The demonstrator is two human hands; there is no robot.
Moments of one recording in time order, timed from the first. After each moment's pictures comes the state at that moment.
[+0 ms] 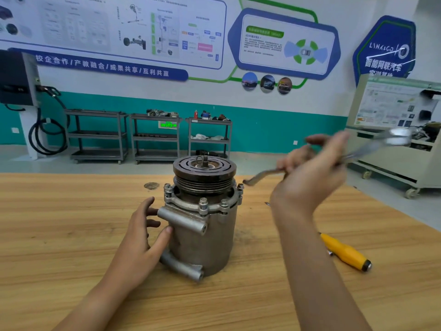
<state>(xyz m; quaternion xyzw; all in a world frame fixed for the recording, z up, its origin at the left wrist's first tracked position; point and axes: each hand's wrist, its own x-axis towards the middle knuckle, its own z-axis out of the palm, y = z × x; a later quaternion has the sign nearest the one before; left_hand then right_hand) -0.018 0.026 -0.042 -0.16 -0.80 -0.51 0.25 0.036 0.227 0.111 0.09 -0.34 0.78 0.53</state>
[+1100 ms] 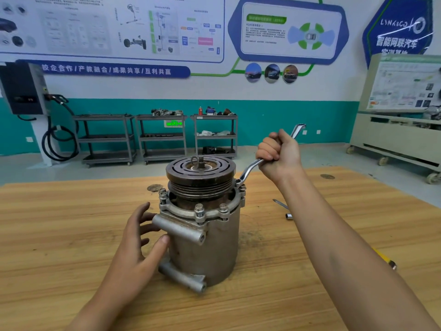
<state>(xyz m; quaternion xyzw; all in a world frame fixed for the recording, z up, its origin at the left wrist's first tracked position) -0.010 0.027 -0.032 -0.17 -0.80 -0.53 0.24 -0.085 0.289 0.103 0.08 -0.22 0.97 0.02</state>
